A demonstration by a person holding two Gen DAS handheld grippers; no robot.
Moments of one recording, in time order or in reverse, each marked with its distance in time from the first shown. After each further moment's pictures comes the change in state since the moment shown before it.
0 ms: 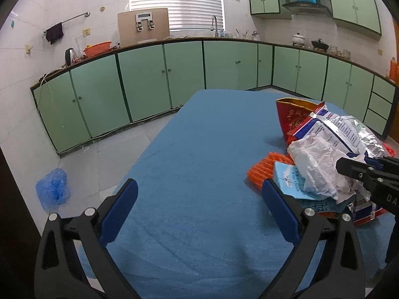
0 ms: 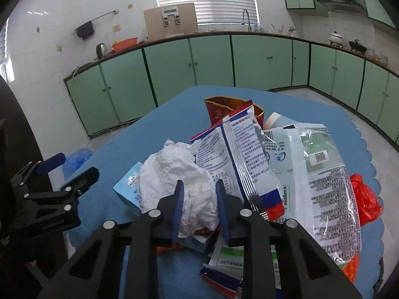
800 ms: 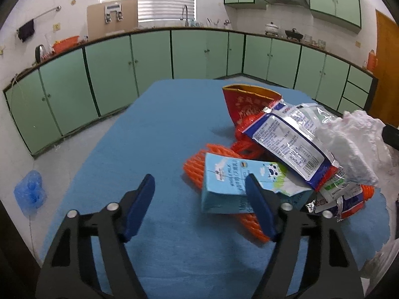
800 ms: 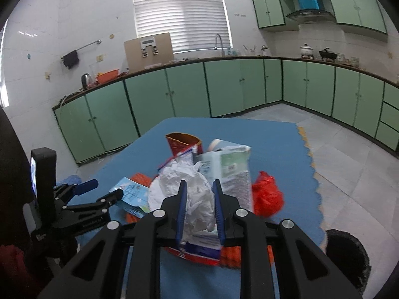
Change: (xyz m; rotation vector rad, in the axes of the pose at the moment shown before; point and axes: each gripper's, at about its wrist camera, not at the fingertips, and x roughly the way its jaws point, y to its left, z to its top) left arm 0.013 -0.058 0.005 0.043 0.080 -0.172; right arm -0.102 -0.050 -0.007 0.072 -0.146 -0.131
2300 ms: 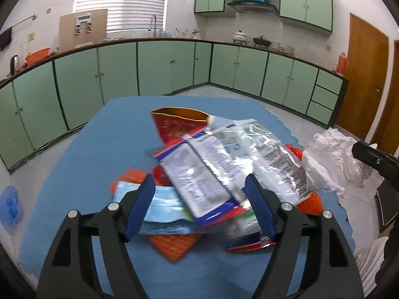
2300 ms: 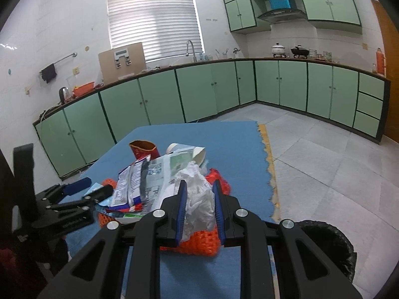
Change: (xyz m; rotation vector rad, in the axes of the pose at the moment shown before) left arm -0.012 -0.078 0.020 0.051 -0.058 -0.176; right arm -0.031 -0.056 -0.008 0.091 -0.039 -0.111
